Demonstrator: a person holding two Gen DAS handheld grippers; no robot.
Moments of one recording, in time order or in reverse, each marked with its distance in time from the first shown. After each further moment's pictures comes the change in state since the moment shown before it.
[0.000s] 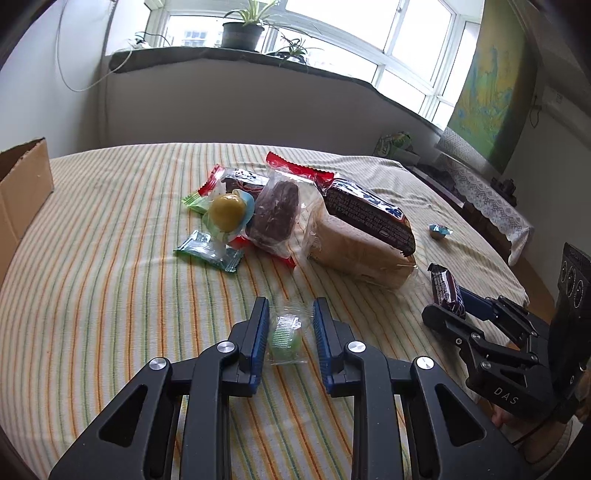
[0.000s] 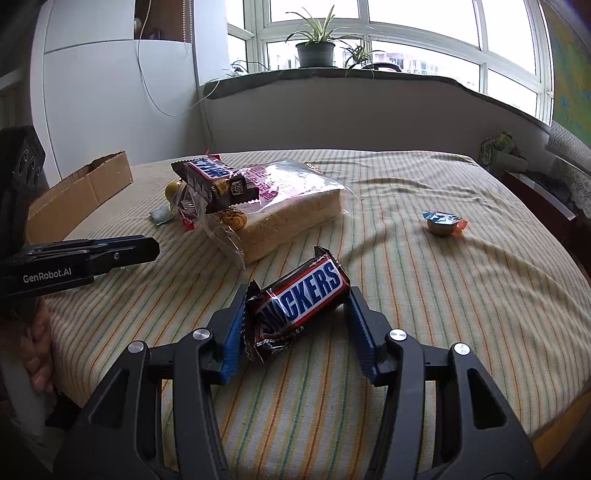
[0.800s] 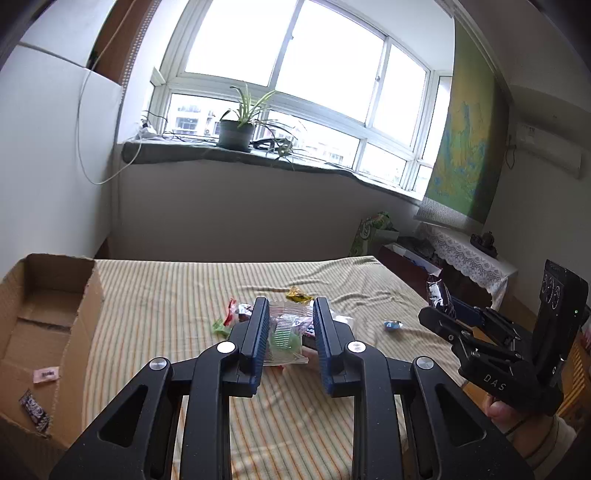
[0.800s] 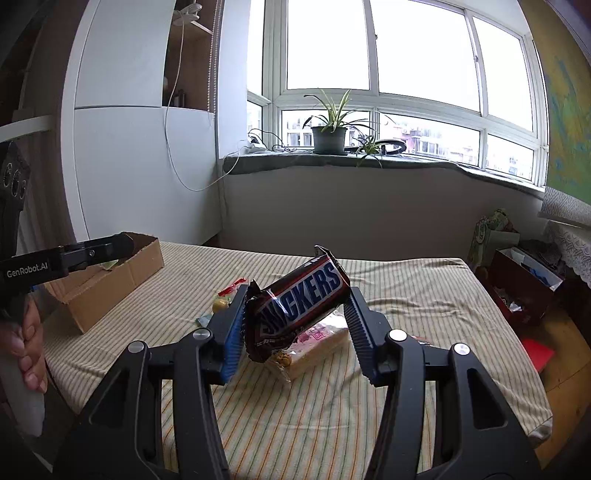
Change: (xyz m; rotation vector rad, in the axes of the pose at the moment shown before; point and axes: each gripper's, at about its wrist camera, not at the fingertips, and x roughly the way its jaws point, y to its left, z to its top) left arm -0.119 -0.005 0.056 0.026 -0.292 -0.017; right arm -0.082 0.036 0.084 -0.074 -0.232 0.009
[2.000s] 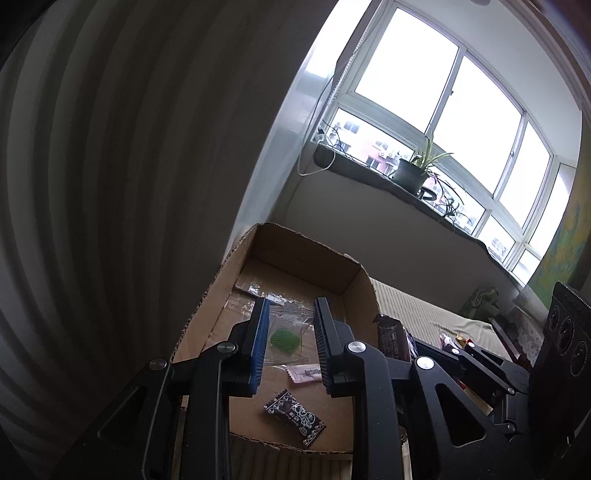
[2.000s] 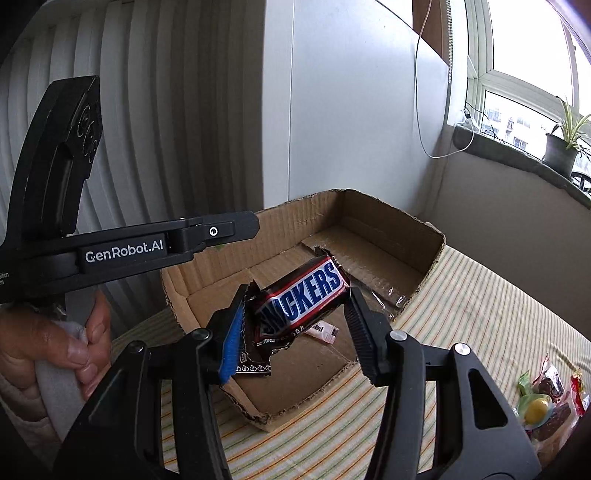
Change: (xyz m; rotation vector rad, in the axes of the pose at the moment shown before) left arm -0.084 0.226 -0.038 -0.357 -0.094 0.365; right arm 0.149 0.309 0.001 -0.336 0.178 0.552
